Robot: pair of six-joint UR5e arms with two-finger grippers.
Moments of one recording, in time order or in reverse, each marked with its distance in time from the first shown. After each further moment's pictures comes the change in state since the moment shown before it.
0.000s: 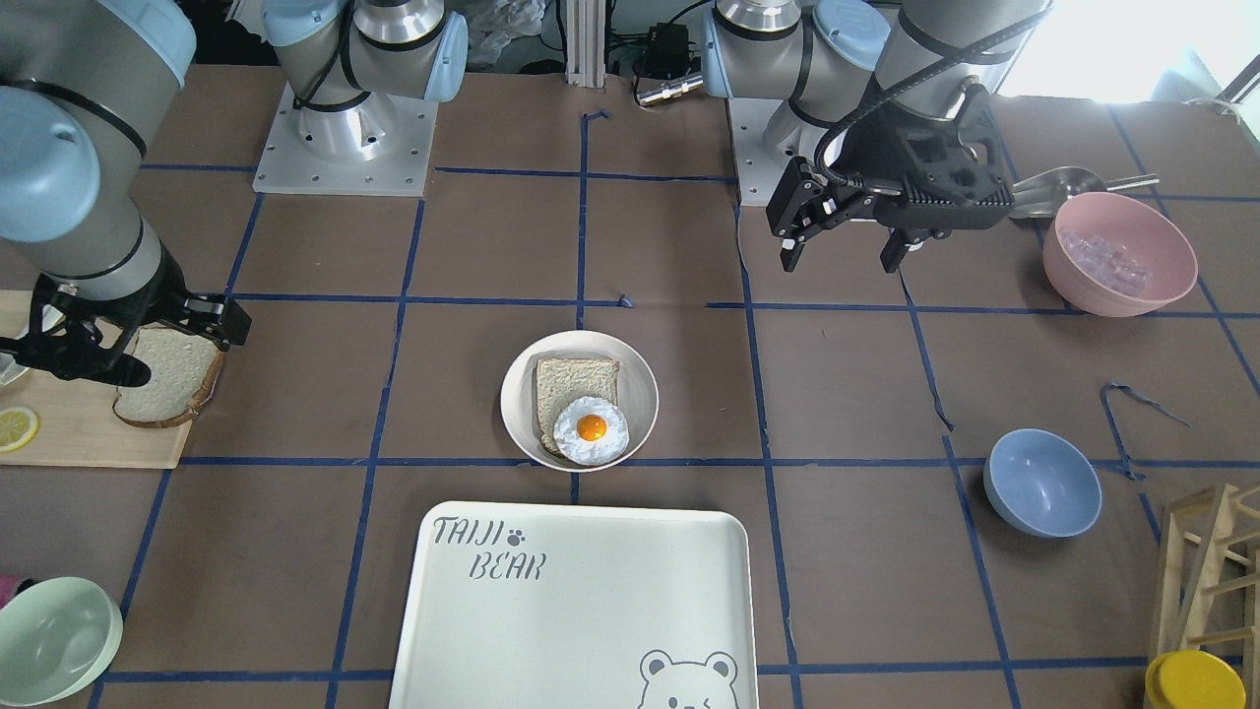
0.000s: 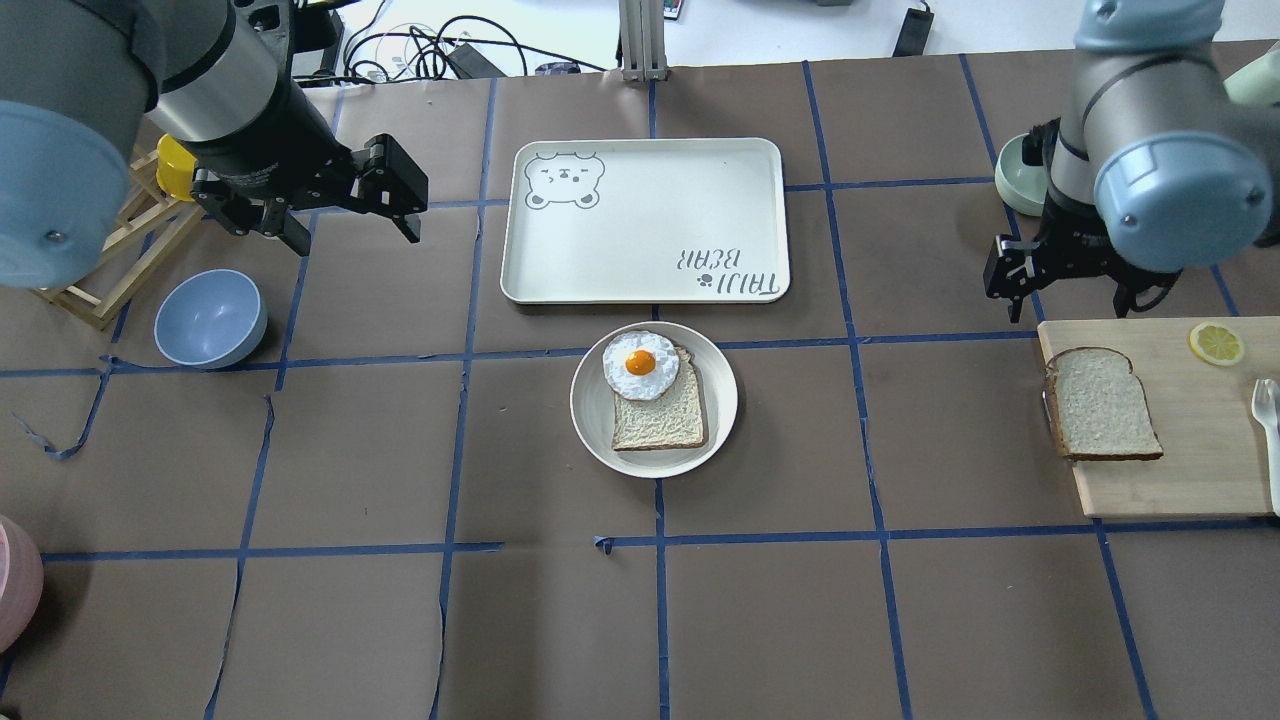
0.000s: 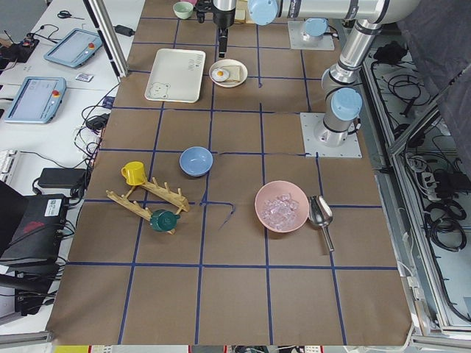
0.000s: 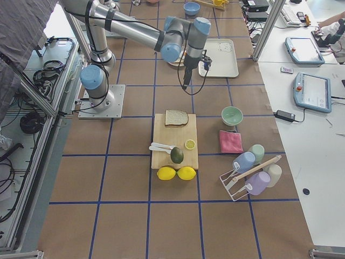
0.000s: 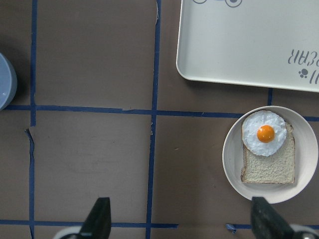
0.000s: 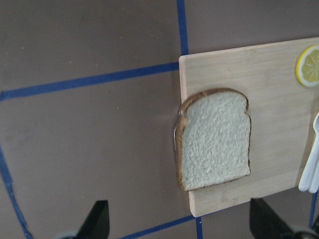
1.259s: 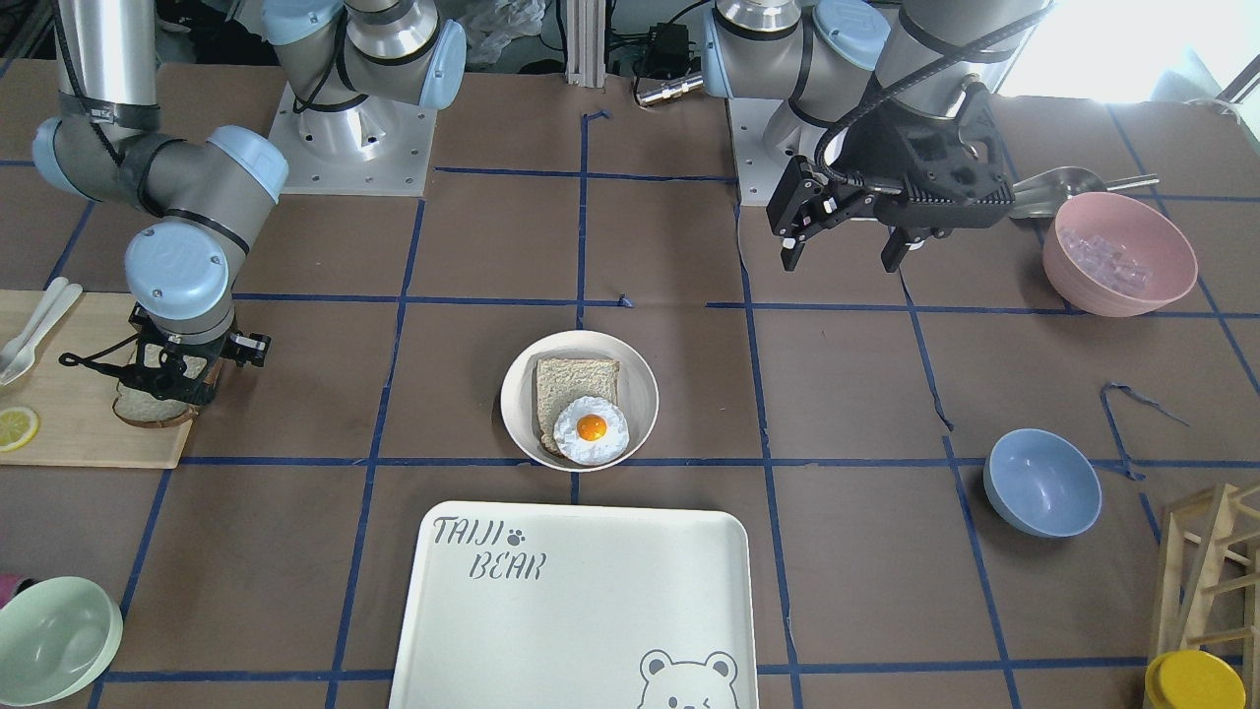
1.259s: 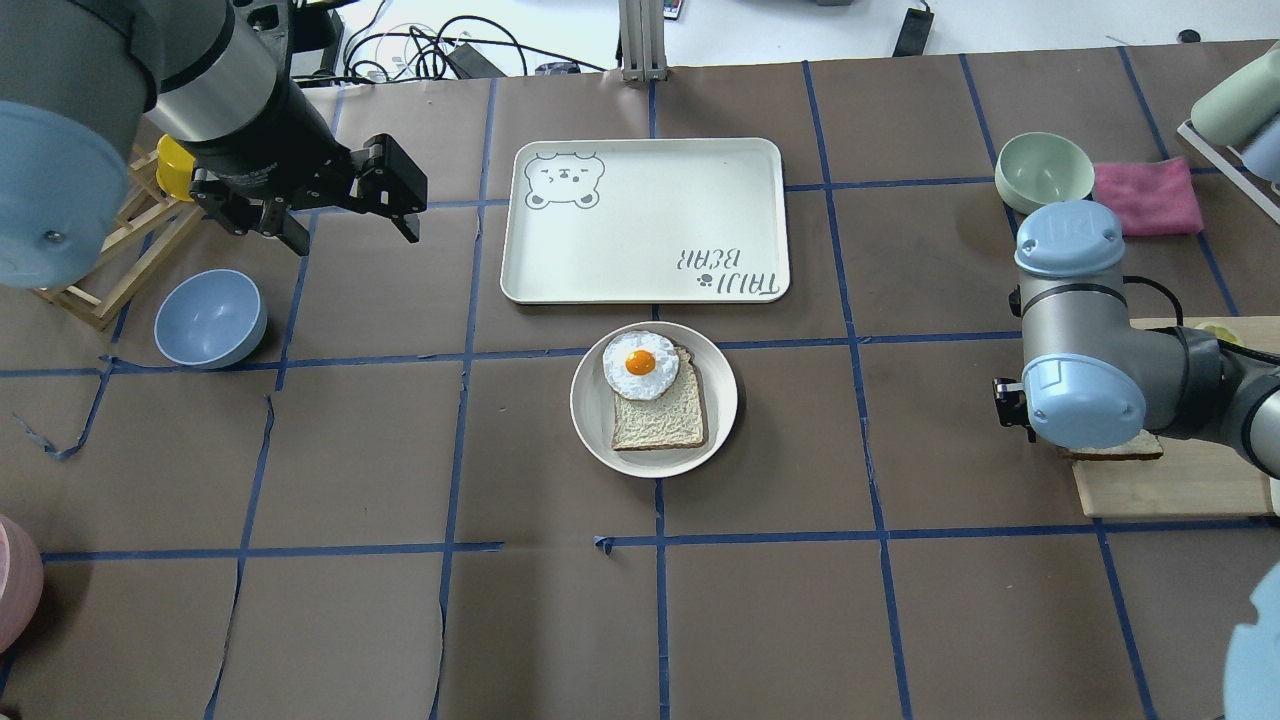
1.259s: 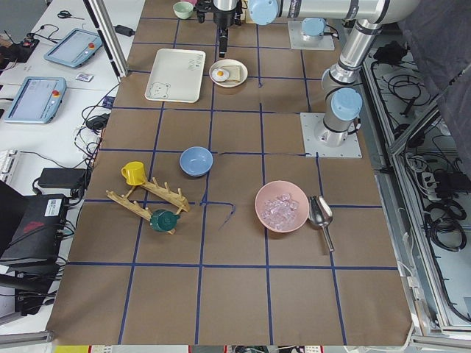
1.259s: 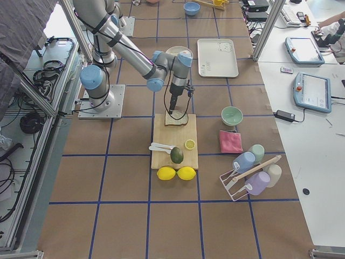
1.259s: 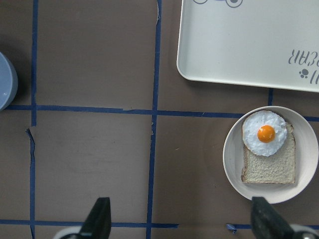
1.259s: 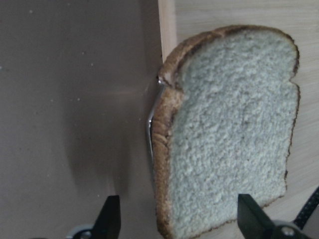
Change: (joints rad) left arm 0.000 0.001 0.000 0.000 0.001 0.000; right arm -0.056 0.107 0.281 -0.365 -0.151 -0.049
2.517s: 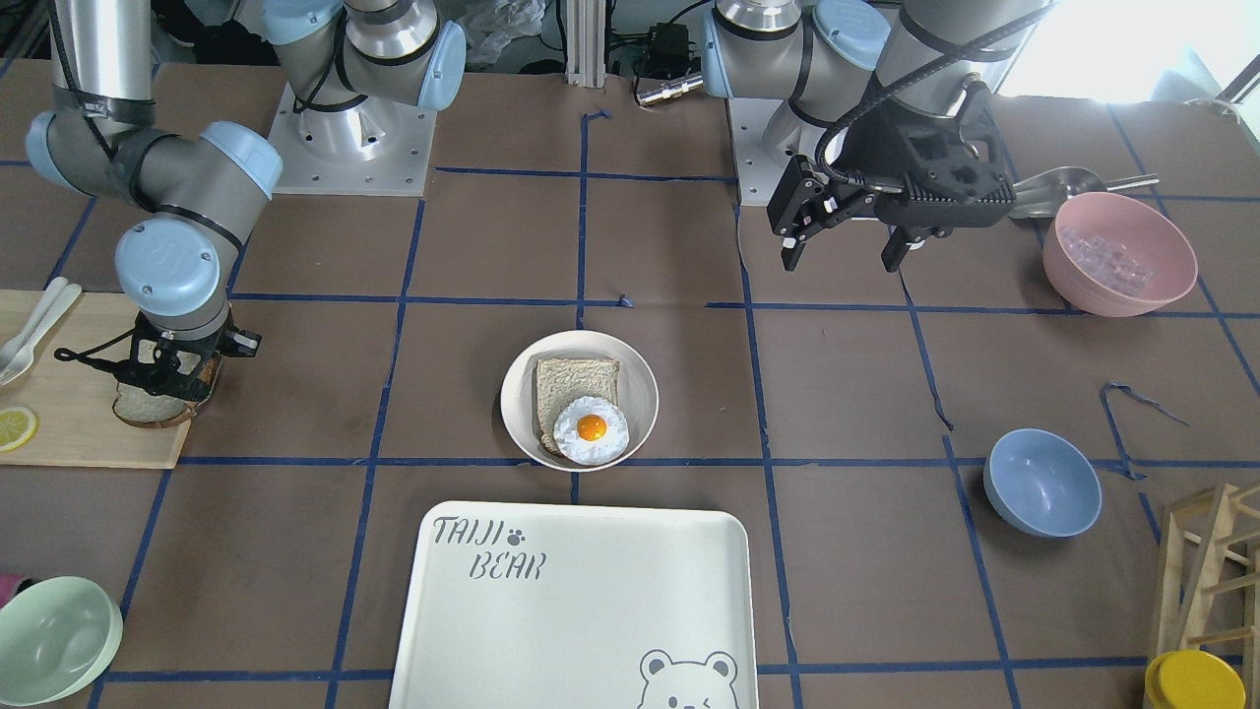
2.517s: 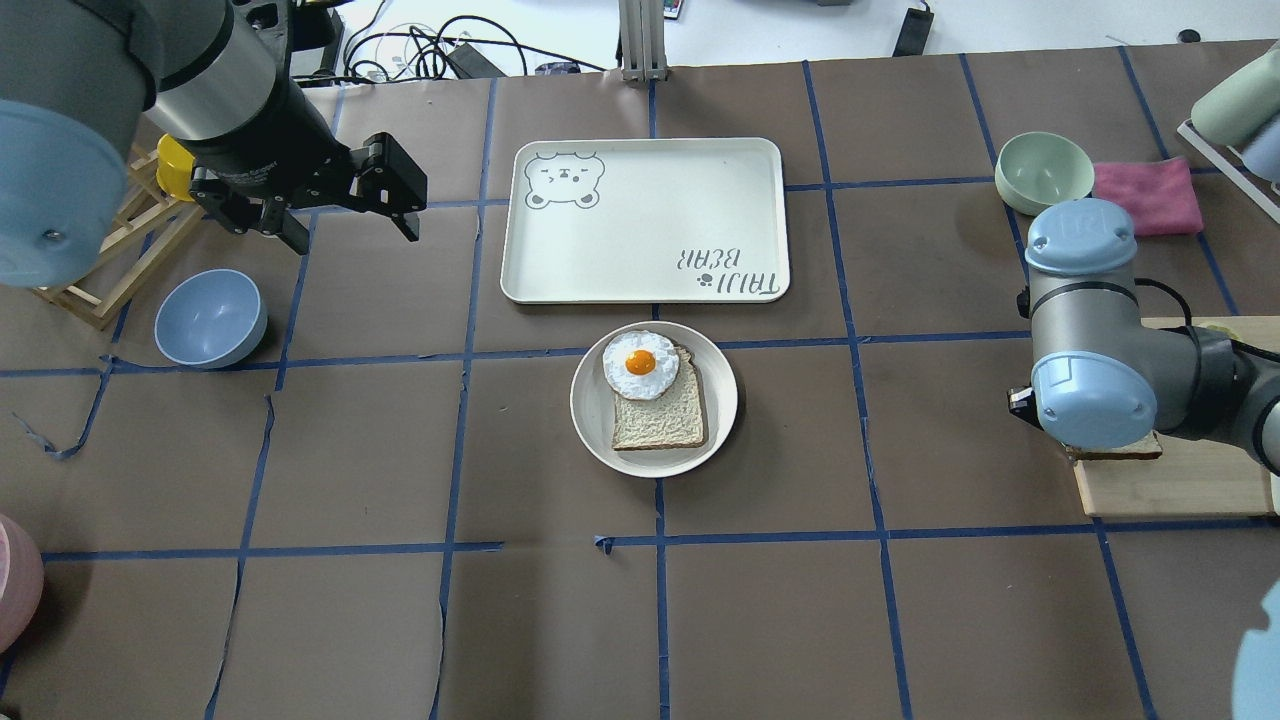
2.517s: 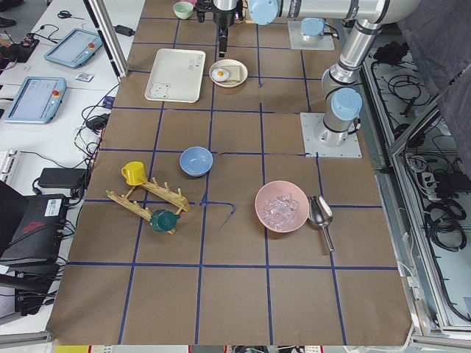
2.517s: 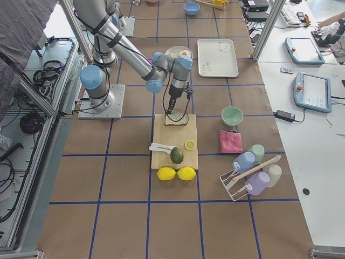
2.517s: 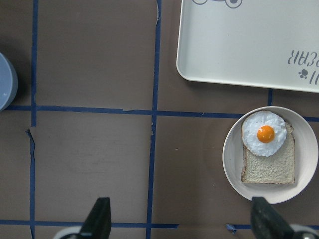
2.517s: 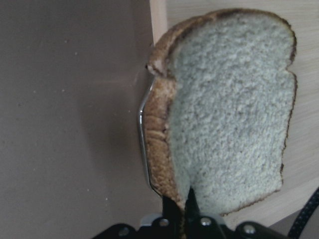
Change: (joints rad) left arm 0.000 0.000 0.001 0.001 0.000 0.000; right arm -0.011 -0.023 0.000 0.021 0.013 0.002
